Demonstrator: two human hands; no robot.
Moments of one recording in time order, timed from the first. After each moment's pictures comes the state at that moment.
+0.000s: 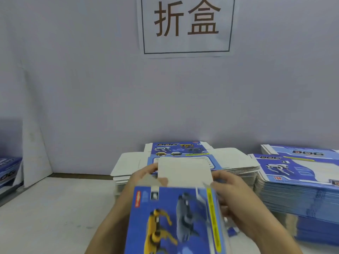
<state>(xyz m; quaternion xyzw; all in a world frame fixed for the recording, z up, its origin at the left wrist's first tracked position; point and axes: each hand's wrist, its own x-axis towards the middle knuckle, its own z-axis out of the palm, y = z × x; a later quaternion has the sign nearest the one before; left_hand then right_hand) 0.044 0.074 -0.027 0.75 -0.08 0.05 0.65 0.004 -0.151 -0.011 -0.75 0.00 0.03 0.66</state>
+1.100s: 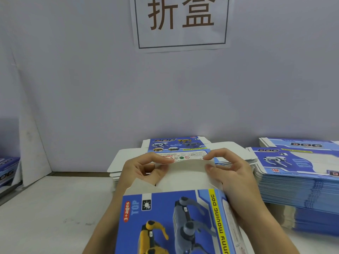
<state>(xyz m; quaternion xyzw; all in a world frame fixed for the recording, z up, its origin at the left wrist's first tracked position) 0.008 0.057 0.000 0.75 -0.15 0.17 0.62 -0.003 -0.146 -0.005 -0.65 -0.11 -0.10 0.74</state>
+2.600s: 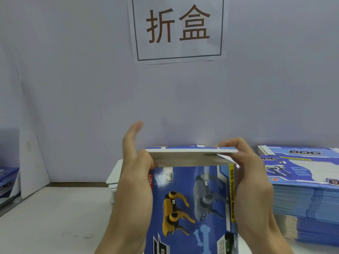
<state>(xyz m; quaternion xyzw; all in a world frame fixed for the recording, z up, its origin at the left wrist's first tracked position) -0.046 0.008 0.086 0.56 -0.03 0.21 0.80 -0.027 -0.135 0.045 -0.60 -0.13 -0.23 0.76</state>
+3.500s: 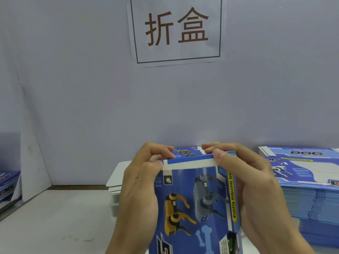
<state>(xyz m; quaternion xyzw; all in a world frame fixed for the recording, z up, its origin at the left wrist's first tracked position) -0.043 0.017 0.039 0.56 -0.19 0.20 0.78 -0.039 -0.139 0.040 -0.53 -0.19 -0.16 0.81</state>
